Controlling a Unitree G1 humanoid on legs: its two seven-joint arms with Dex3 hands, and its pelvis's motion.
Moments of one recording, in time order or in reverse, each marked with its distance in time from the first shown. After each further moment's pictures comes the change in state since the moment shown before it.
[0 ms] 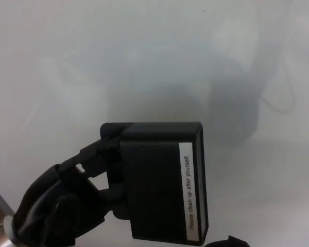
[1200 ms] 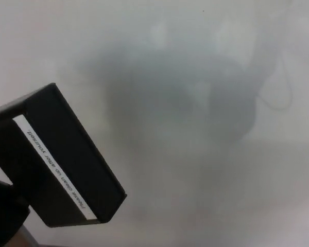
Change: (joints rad) left_arm 0.109 0.002 0.281 0.000 -0.466 0.014 0.151; right_arm 0.028 0.000 0.033 0.024 -0.036 0.017 -0.028
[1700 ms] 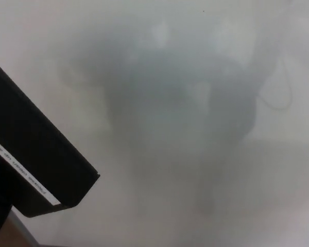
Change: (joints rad) left_arm 0.000 0.000 0.030 0.011 -0.195 0.021 0.065; right_arm 0.000 0.000 0.015 0.001 -0.014 0.019 -0.031
